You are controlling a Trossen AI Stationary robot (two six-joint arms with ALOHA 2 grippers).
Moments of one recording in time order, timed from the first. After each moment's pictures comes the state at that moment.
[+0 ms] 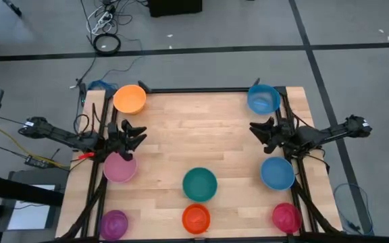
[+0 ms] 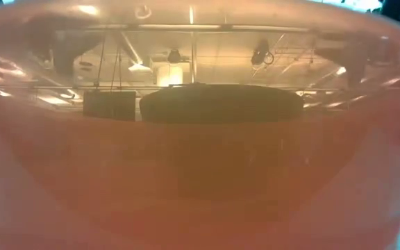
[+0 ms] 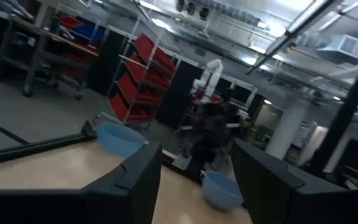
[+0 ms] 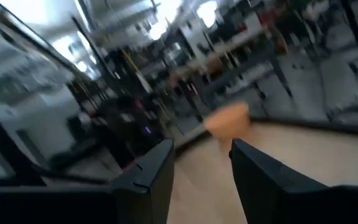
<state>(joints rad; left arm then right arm) -0.29 0.37 0.04 0.65 -0.57 -0.30 0.23 0.24 0.03 0.40 0.60 0.42</state>
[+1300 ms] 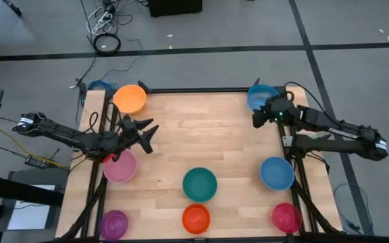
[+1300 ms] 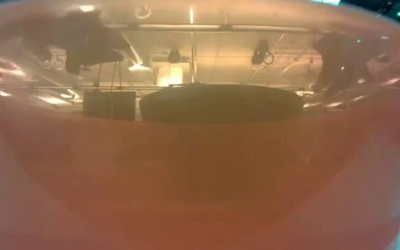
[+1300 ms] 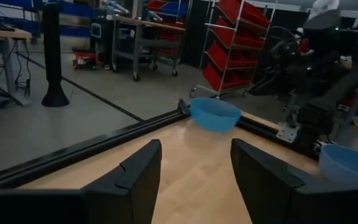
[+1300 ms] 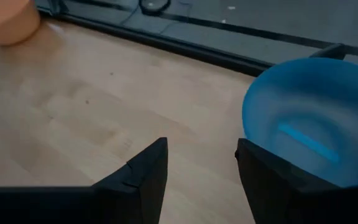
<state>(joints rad) -0.22 0.77 0.28 0.47 -0.86 -0.24 -0.40 0.67 0.59 -0.61 0.41 0.53</state>
